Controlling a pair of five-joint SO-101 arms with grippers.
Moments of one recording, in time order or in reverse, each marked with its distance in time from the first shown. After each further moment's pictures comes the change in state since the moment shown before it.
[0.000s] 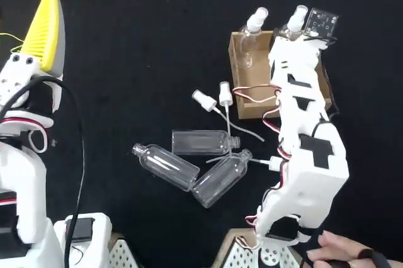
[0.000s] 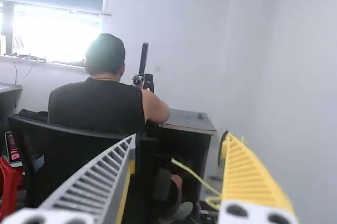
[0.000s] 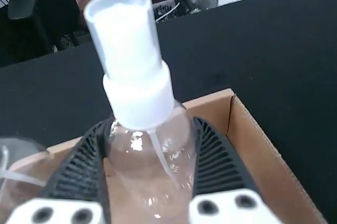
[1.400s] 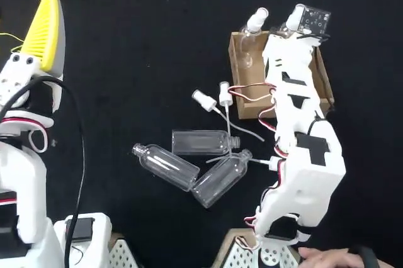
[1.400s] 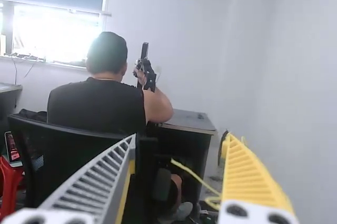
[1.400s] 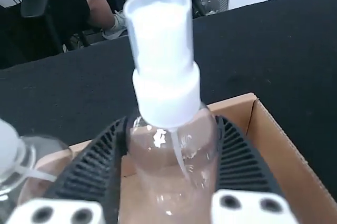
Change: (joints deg) left arm 0.0 0.0 0.0 0.0 0.0; right arm -1.9 0.7 -0.8 -0.1 0.0
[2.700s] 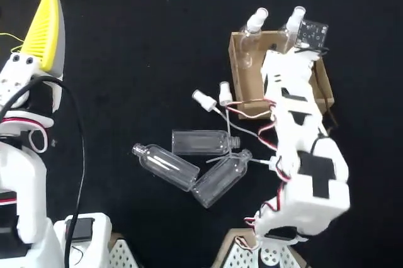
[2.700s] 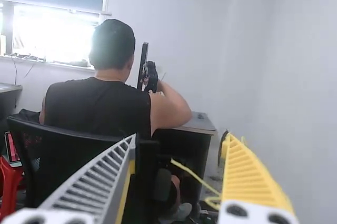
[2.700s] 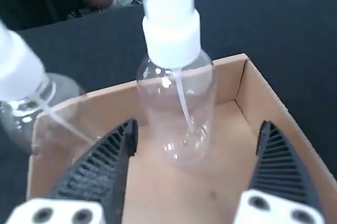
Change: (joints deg) left arm 0.0 0.0 0.0 0.0 0.0; right arm -0.3 -16.1 19.0 0.0 2.1
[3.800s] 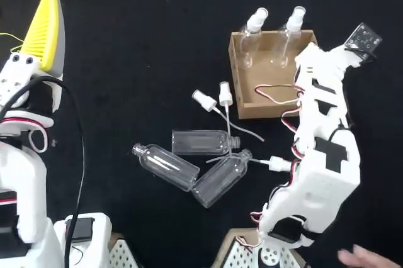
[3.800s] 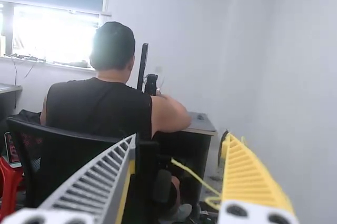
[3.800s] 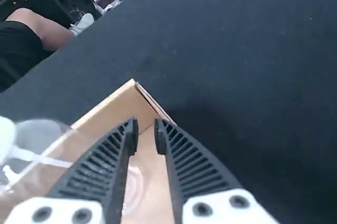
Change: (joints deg) left arm 0.0 0.0 0.0 -0.2 0.0; right arm 10.7 14.4 -18.2 6.8 -17.7
